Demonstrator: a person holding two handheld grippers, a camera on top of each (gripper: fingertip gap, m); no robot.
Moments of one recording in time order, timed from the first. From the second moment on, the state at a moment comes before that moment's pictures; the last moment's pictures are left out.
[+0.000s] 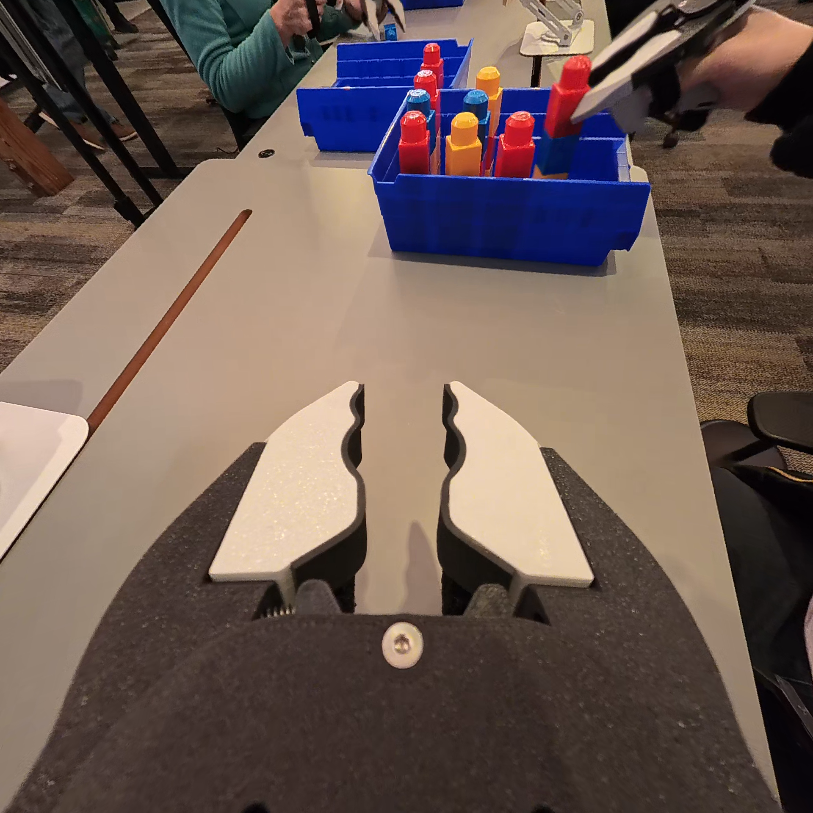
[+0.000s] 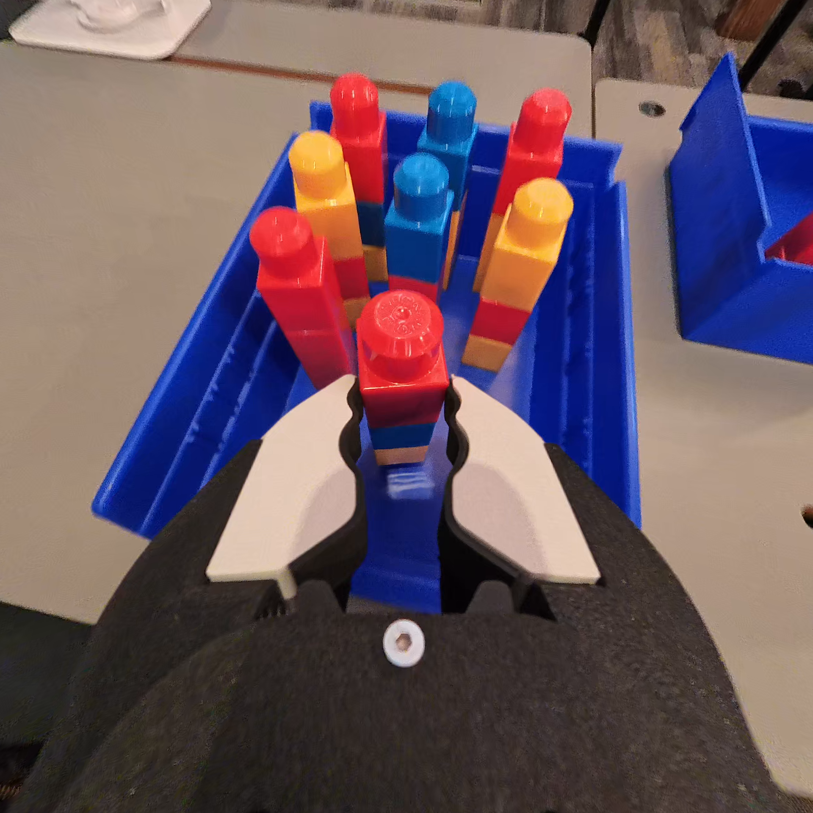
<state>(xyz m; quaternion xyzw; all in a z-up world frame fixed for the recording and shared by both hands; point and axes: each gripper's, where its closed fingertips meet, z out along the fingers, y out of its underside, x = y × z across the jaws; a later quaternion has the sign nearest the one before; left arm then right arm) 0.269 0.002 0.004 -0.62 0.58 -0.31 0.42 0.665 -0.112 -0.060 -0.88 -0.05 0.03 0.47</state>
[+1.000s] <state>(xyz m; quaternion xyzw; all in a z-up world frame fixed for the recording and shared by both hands) 0.266 0.002 0.007 -0.62 0.58 -0.31 0.42 0.668 -0.074 -0.080 -0.89 0.01 -0.03 0.46</state>
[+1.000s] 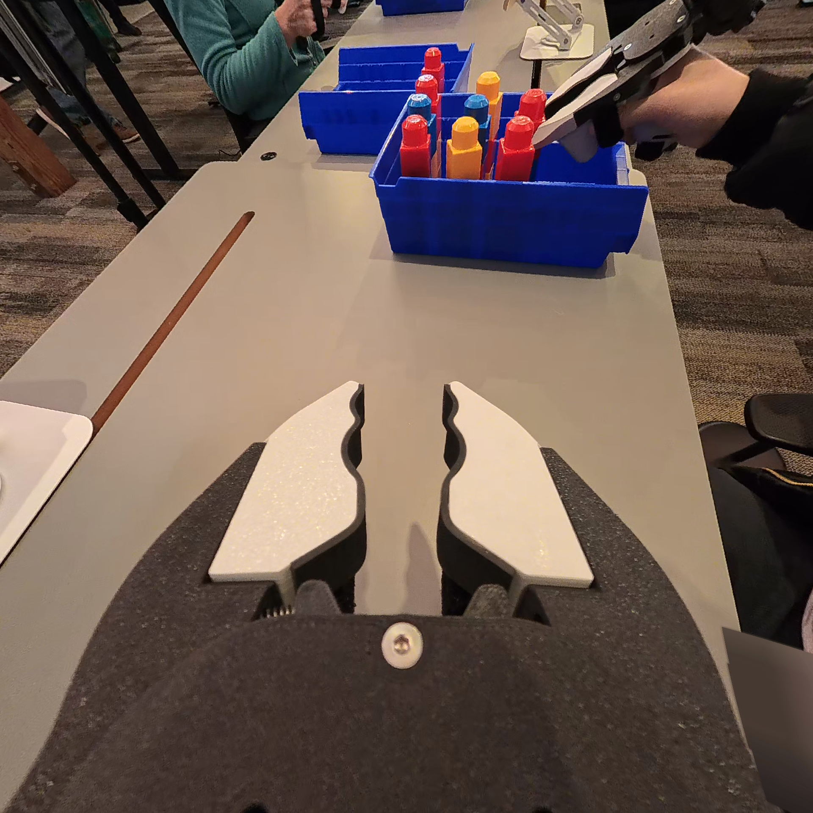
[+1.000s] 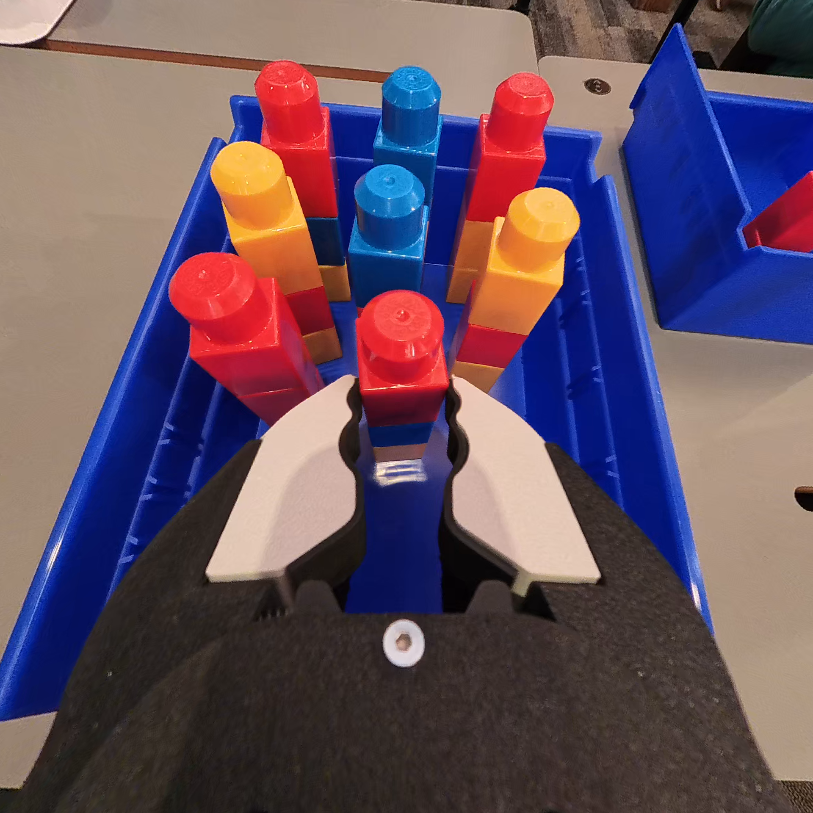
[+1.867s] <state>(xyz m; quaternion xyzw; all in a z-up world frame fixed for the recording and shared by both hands) 0.076 -0.031 -0.021 -0.78 0.36 -0.14 0.49 0.550 -0.129 0.015 -0.80 -0.05 0.03 0.60</state>
